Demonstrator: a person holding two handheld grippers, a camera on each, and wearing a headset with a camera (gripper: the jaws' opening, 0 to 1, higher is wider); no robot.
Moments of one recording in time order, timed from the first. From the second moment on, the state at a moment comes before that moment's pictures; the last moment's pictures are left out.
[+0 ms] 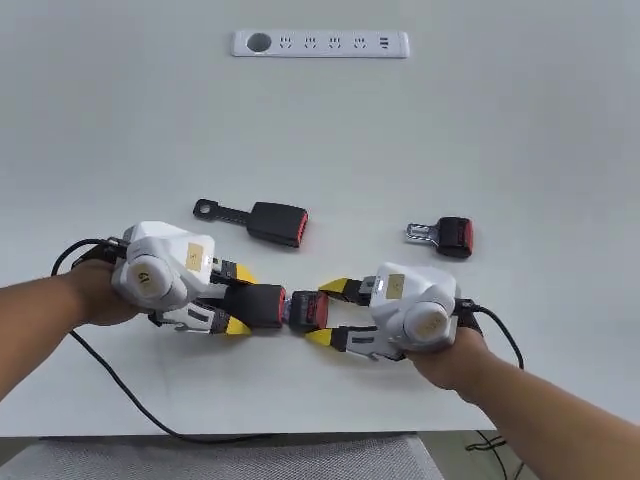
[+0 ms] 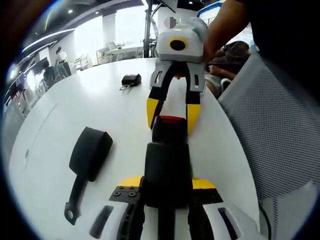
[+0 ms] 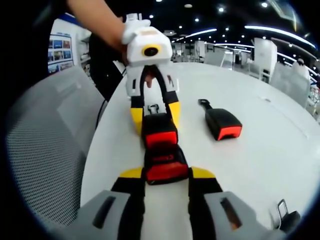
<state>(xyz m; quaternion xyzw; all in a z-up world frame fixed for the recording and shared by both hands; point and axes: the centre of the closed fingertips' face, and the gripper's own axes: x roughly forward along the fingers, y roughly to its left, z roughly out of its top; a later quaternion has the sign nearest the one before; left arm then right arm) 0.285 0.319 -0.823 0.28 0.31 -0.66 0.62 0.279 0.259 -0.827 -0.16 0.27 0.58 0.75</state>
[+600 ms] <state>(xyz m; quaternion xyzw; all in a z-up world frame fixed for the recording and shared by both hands) 0.286 0.322 -0.828 0.28 0.31 -0.66 0.62 0.279 0.259 -0.826 -0.17 0.26 0.59 0.75</state>
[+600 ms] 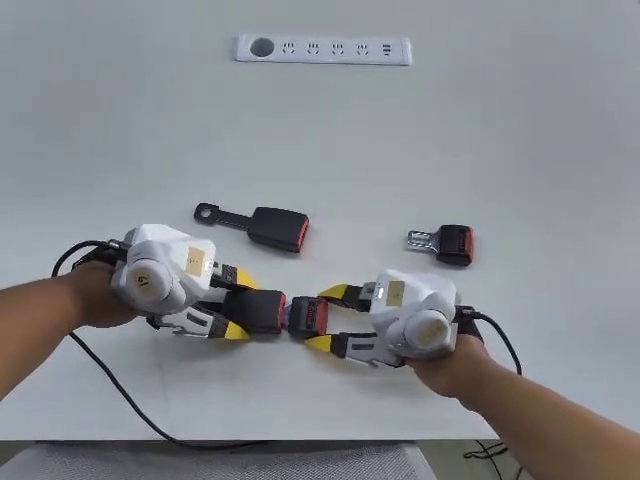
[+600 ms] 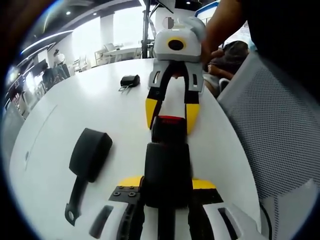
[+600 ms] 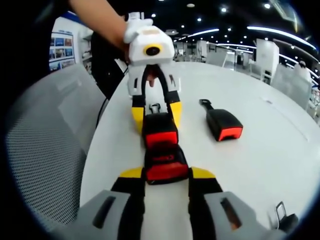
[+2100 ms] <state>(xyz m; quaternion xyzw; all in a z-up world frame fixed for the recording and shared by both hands) 0.340 0.322 -0.753 0.28 0.30 -0.57 0.72 0.360 0.133 -0.766 -0.16 0.26 0.51 0.80</state>
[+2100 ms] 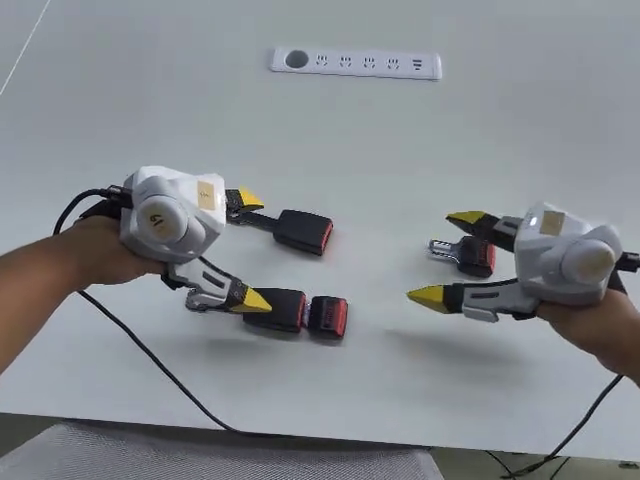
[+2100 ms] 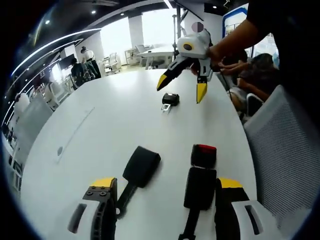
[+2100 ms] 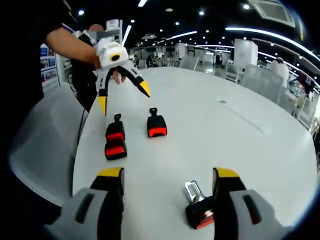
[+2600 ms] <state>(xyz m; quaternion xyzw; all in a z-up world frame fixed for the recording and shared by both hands) 0.382 0.312 -0.782 0.30 0.31 -0.58 0.69 0.369 0.084 -0.794 -0.18 0.33 0.51 0.78</state>
